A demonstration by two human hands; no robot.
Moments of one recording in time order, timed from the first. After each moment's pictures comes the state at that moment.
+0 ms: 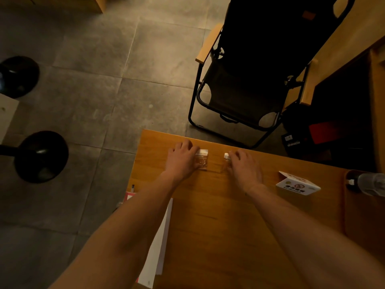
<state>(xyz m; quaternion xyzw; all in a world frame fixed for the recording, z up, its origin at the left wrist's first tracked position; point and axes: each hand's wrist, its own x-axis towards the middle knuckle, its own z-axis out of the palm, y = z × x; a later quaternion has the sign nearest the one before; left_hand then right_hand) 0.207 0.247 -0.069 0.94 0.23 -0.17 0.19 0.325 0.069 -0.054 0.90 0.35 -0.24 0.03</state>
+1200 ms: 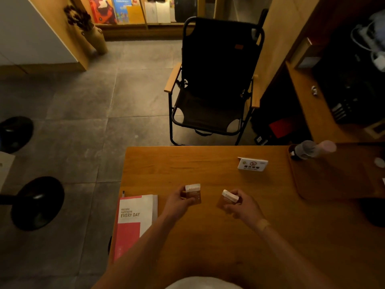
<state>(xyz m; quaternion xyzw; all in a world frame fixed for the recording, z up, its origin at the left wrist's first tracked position) 0.122 0.103 0.012 0.66 0.40 -0.15 0.62 0.234 -0.103 0.023 0.80 0.01 -0.43 -0.41</state>
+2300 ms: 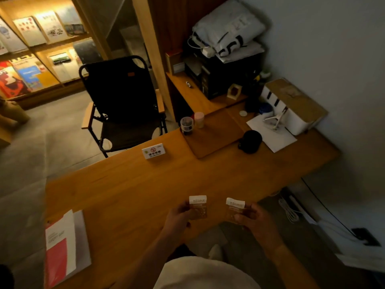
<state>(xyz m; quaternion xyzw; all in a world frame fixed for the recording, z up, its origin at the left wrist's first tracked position) 0.085 -0.236 0.111 0.68 0.27 -0.21 0.65 0.092 -0.470 0.106 0.70 -0.18 -0.24 -0.65</state>
